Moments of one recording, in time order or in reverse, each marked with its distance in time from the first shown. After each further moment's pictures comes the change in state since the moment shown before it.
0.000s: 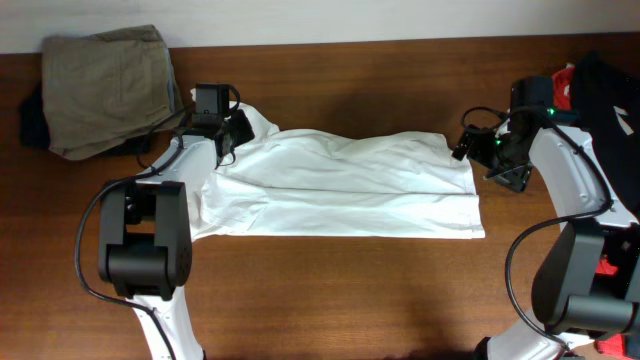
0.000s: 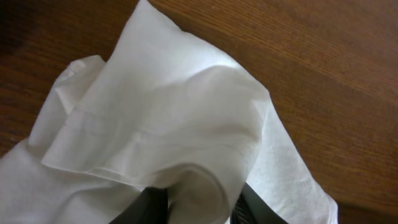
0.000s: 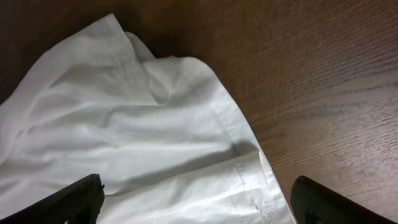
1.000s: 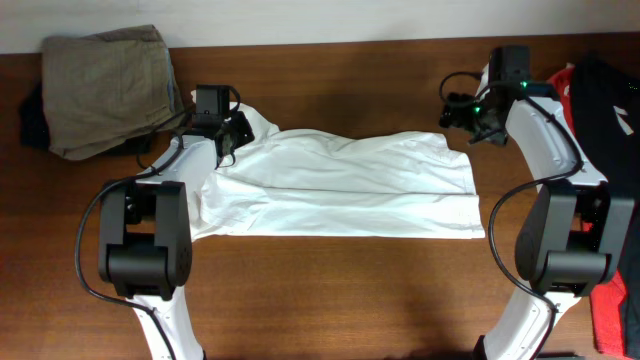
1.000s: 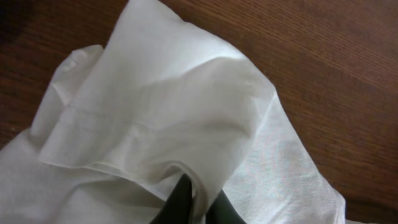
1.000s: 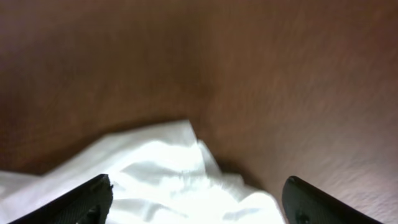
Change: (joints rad) left arm 0.000 0.000 0.000 -0.022 0.000 0.000; right arm 0.071 0.216 0.239 0.158 0.034 -0.134
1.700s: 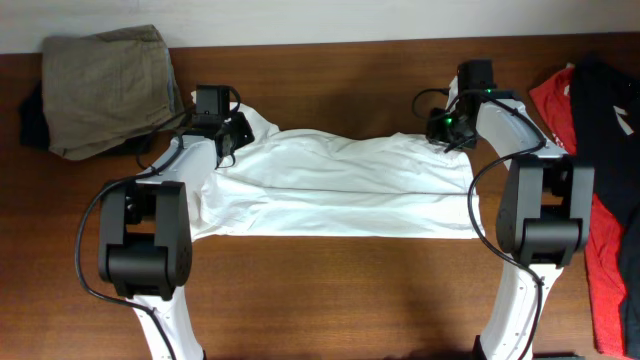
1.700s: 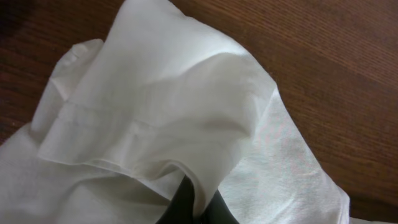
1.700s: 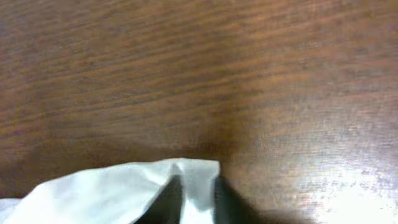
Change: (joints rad) left arm 0.000 0.000 0.000 -0.010 0.000 0.000; right arm 0.060 0.184 0.016 0.067 -0.062 -0.033
